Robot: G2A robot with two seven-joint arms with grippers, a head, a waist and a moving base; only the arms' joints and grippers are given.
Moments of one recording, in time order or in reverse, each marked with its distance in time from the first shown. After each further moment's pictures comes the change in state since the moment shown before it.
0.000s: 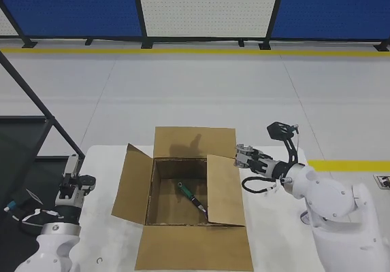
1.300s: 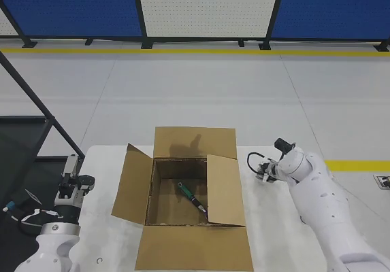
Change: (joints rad) left arm -0.001 0.000 0.020 -0.001 0.052 0.010 0.044; right arm 0.533 -0.091 -0.074 1.246 -0.179 0.189 -0.183
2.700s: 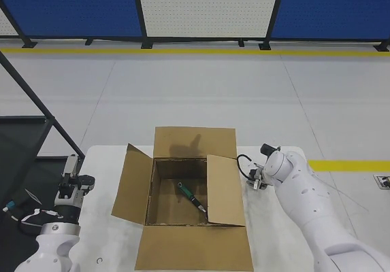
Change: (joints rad) left arm 0.000 0.000 0.000 0.000 0.000 0.000 0.000; right arm 0.095 -0.097 -0.088 0.201 -0.055 0.030 0.001
